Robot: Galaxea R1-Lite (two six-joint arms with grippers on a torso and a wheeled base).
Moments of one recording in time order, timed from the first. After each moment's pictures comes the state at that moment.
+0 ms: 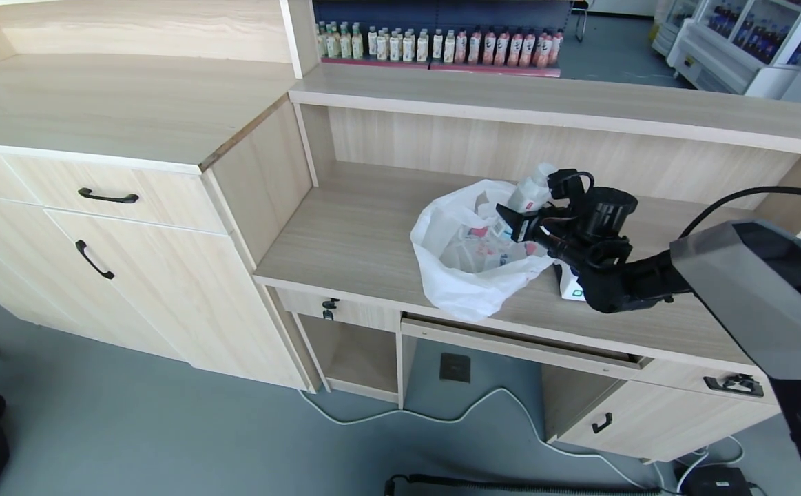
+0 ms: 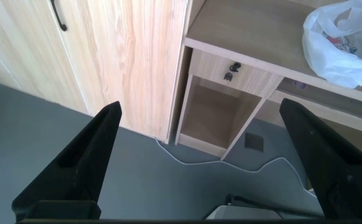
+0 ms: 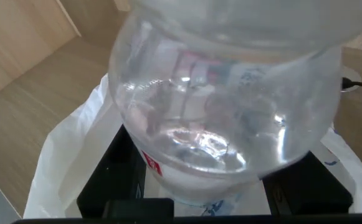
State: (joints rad) left arm 0.00 0.00 0.00 -0.05 0.04 -0.14; right arm 0.19 2.45 -1.64 -0.97 0.24 0.04
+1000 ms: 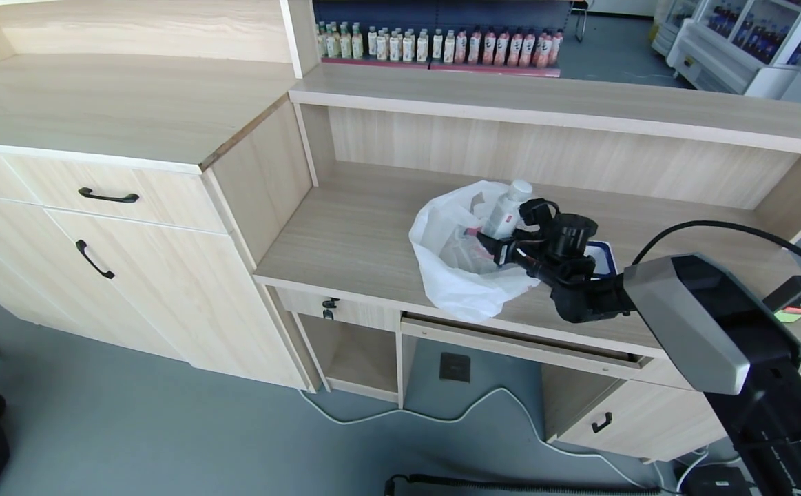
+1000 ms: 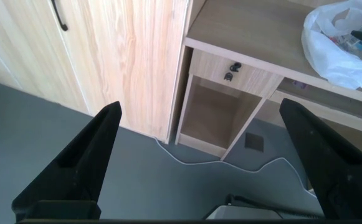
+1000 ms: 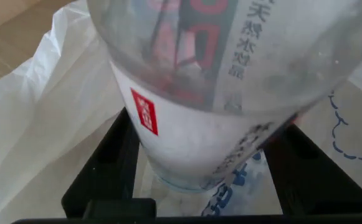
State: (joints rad) left arm 0.00 0.00 0.00 -0.05 0.04 -0.14; right arm 0.20 2.67 -1.90 -0.83 0.25 -0.01
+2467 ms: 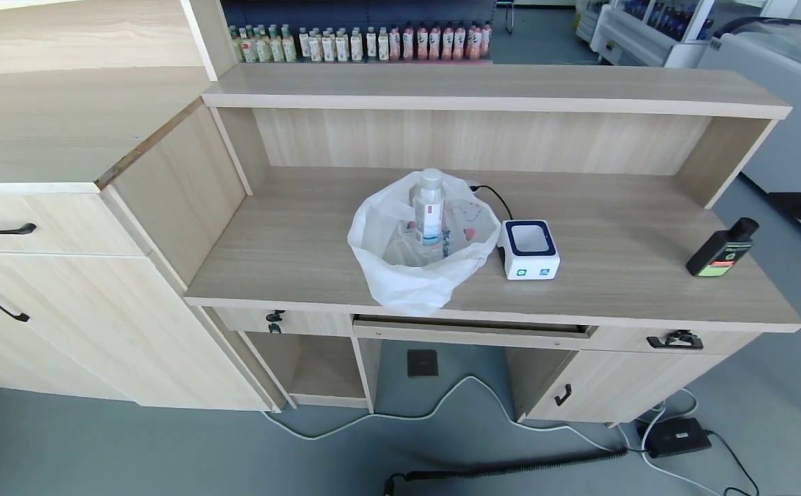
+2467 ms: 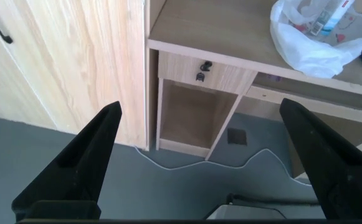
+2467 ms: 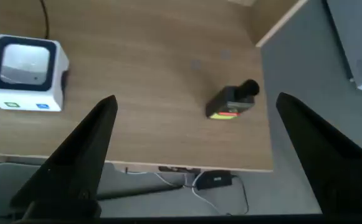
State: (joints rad) left arm 0.00 0.00 0.00 -0.05 0.04 -0.14; right arm -0.35 1.50 -1.12 -0.22 0.06 -0.34
